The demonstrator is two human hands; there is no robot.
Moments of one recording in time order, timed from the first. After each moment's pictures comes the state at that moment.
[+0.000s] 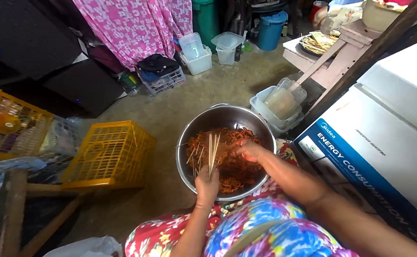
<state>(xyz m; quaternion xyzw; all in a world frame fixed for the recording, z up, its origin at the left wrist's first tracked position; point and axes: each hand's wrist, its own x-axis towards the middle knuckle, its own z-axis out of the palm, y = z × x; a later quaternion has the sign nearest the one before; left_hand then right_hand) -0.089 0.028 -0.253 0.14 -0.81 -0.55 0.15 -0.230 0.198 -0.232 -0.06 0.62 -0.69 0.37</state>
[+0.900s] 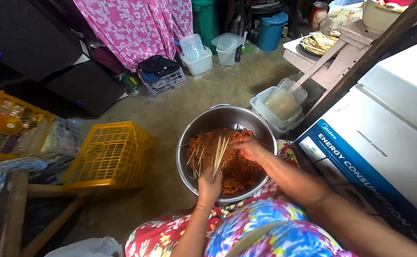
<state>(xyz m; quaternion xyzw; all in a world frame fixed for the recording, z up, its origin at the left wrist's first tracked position) -0.089 0.027 -0.251 0.12 -0.82 -0.56 0.10 -0.231 0.191 -0.229 -0.01 0.60 -0.75 0.28</state>
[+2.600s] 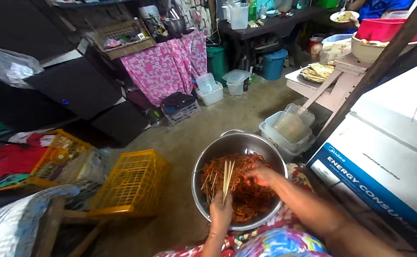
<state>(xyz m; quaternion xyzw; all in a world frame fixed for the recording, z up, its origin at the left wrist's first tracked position) -0.090 0.028 -0.254 0.14 -0.78 -0.59 0.14 -0.234 0.202 -0.235 -0.06 0.56 -0.74 0.37</state>
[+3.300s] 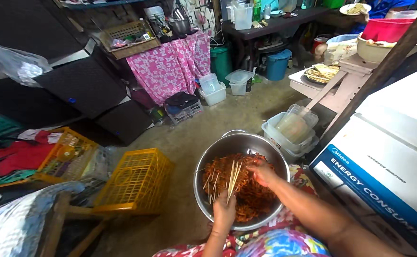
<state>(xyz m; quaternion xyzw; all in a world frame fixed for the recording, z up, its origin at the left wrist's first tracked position) -0.091 0.028 -0.253 0.12 -0.81 -0.57 0.11 -0.229 0.186 -0.233 0.00 0.57 -0.80 0.21</state>
